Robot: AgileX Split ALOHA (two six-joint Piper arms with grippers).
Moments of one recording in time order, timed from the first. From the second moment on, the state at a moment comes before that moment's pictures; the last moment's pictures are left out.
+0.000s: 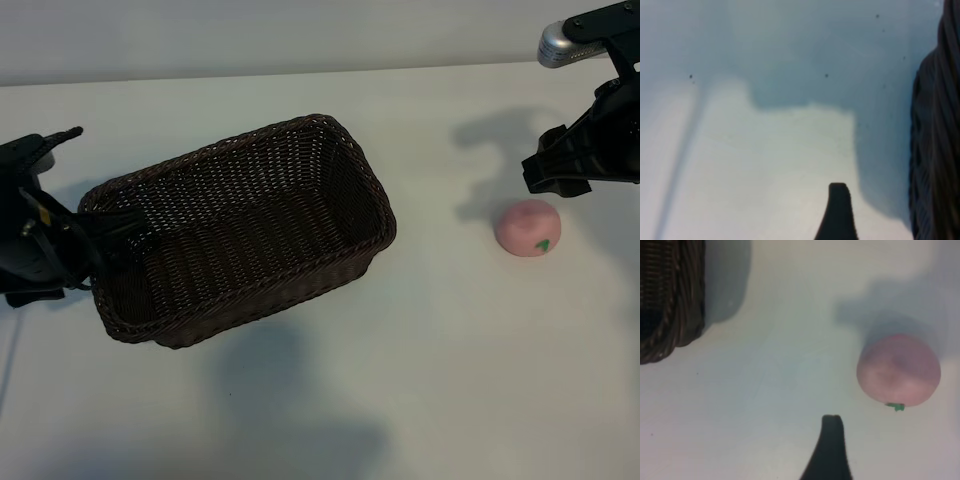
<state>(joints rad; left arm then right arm) -0.23 1.49 -0.76 0.15 0.55 -0.74 0.09 1.46 -1.05 0.23 0.75 -0.25</state>
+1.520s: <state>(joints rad) -0.23 1.68 -0.76 0.07 0.33 -0.73 0.09 1.46 -1.05 0.24 0.76 -0.25</state>
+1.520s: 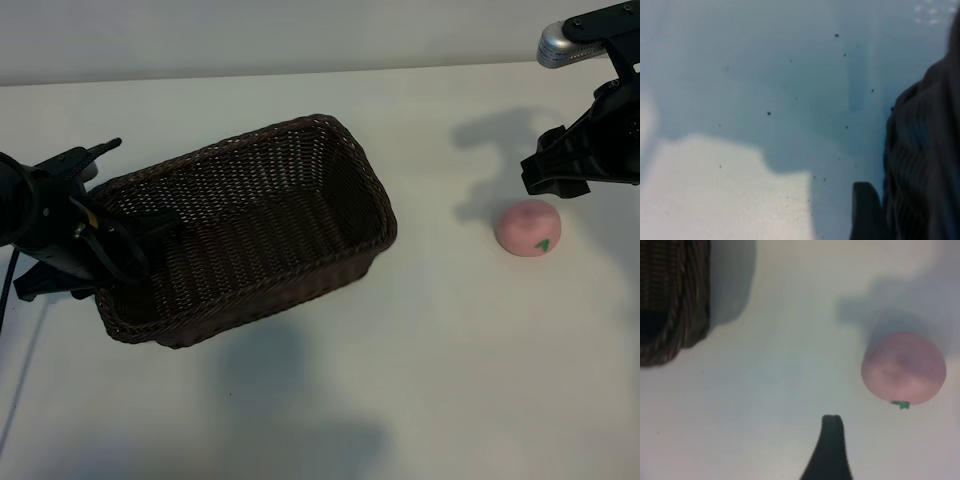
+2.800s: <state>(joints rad) -0.22 1.44 -0.75 -0.08 0.21 -0.66 0.09 1.46 -1.05 0.24 0.76 -0.25</state>
